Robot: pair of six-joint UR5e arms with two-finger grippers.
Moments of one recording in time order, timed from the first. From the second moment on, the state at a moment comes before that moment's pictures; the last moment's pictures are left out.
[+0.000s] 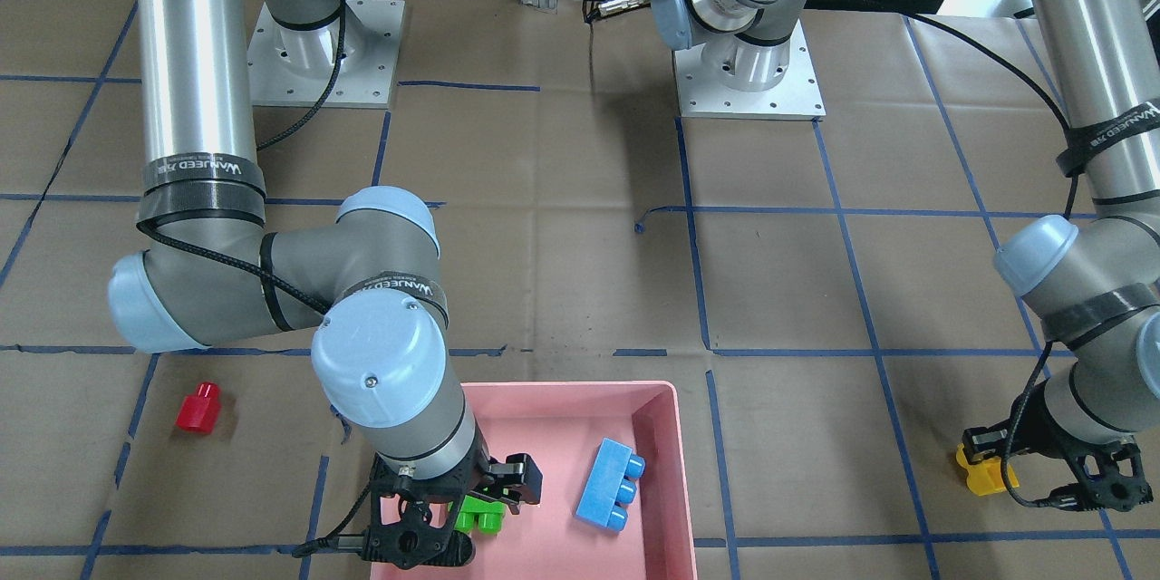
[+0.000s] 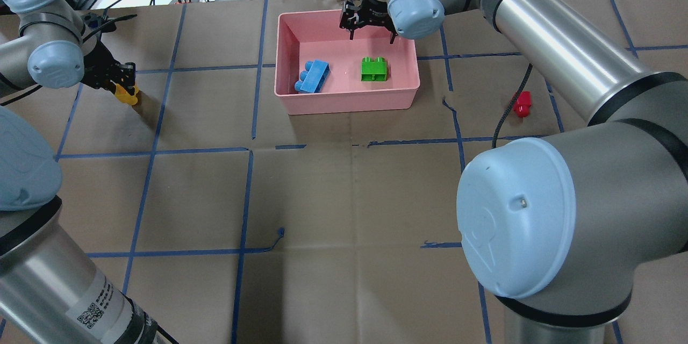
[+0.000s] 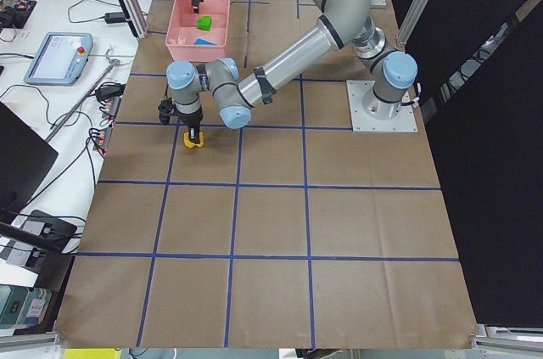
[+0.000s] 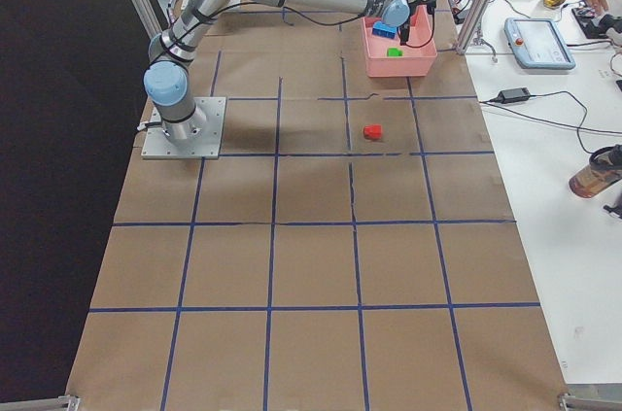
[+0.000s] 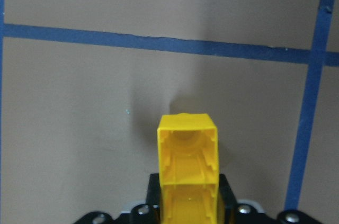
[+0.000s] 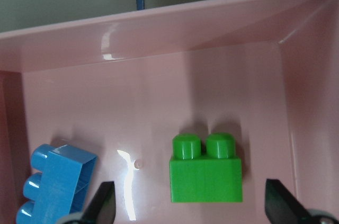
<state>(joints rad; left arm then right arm) -1.15 -2.23 -1.43 -0.99 1.61 0.32 1.78 -0.84 1.09 -2.01 -1.49 0.30</state>
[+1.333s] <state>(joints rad) -1.71 -2.12 -1.38 -0.98 1.55 0.33 1.32 -1.00 1.33 -1.71 -1.58 -0.32</state>
